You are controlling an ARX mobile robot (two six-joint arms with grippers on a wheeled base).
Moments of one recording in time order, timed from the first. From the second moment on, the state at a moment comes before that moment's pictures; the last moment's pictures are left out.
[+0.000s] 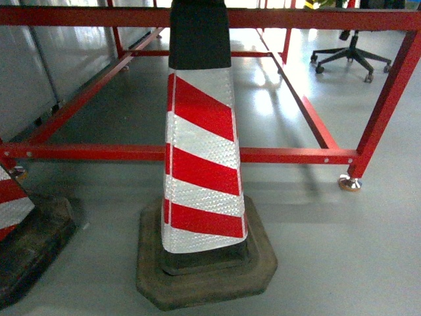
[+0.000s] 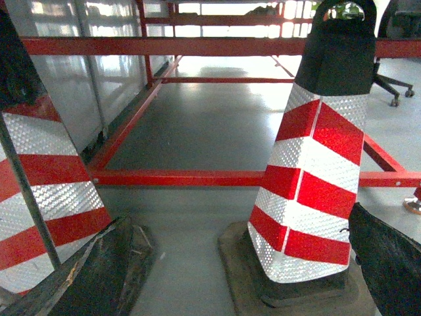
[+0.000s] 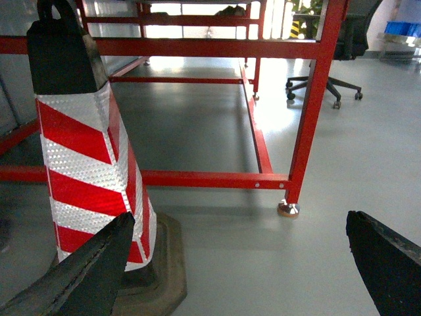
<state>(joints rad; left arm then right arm) 0.00 0.01 0.01 0.00 0.00 -0.01 0.00 0.00 0.01 0.00 0.00 0.00</state>
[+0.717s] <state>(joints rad) 0.00 0.01 0.01 0.00 0.00 -0.01 0.00 0.00 0.01 0.00 0.00 0.00</state>
